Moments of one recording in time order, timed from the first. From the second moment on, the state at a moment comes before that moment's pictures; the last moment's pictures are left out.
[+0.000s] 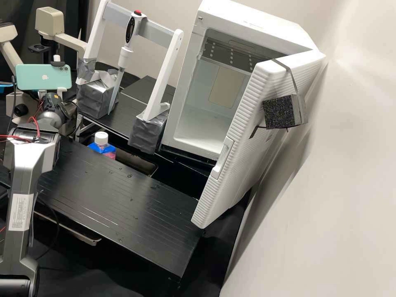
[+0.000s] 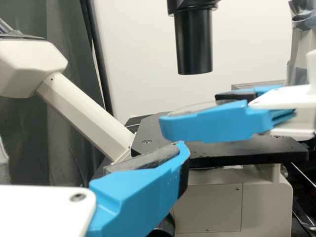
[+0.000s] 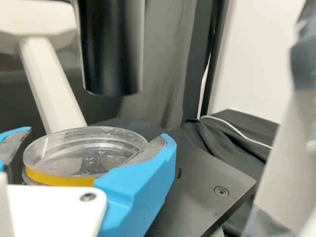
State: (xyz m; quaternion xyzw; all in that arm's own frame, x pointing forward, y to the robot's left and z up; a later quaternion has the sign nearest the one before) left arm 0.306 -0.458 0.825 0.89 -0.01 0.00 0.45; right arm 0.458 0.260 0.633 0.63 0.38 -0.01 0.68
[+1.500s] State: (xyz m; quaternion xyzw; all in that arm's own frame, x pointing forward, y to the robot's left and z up) left arm 0.306 -0.458 0.825 0.89 -0.01 0.00 0.45; right arm 0.456 0.253 0.625 0.62 0.38 -0.03 0.68
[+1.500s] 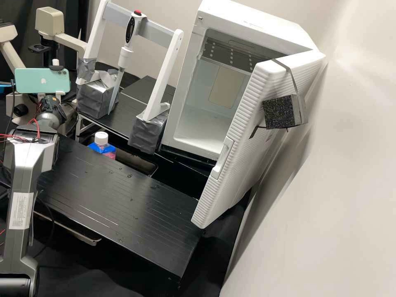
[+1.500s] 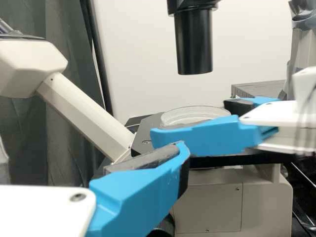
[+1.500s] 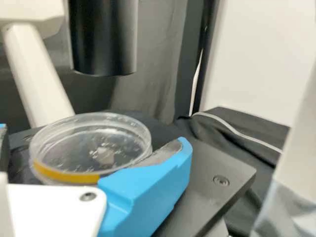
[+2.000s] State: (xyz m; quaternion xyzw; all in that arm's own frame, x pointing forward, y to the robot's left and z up) left arm 0.306 -0.458 0.825 0.89 -0.01 0.00 0.45; right arm 0.400 0.239 0.684 0.61 0.43 0.01 0.67
